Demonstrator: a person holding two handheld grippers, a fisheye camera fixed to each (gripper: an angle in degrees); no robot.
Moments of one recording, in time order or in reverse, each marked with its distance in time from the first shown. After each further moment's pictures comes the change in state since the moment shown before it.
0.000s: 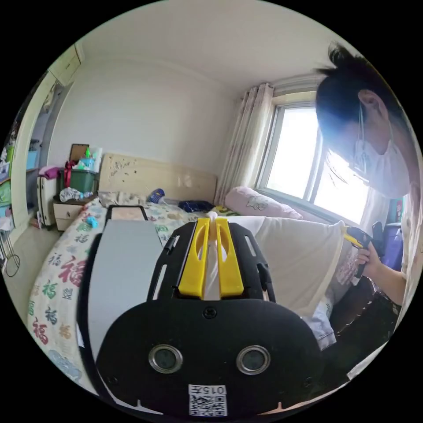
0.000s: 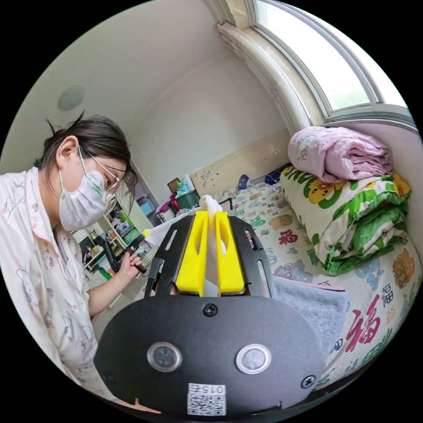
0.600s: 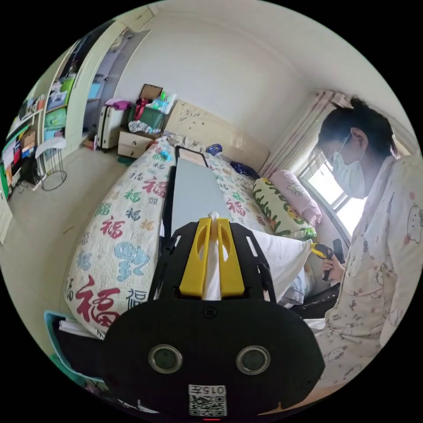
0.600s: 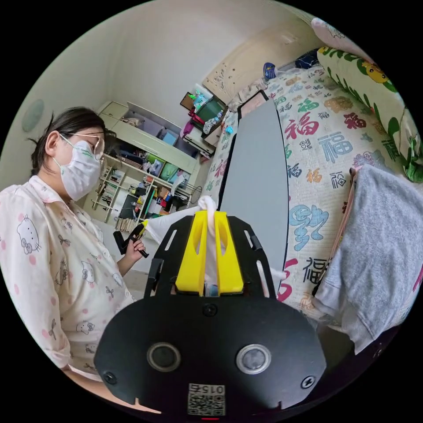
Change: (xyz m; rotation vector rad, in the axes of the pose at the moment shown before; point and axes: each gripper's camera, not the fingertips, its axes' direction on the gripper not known) left arm -0.085 -0.167 -0.297 -0.370 -0.185 -0.416; right arm -0.061 0.138 0.176 -0.666 -0.204 0.295
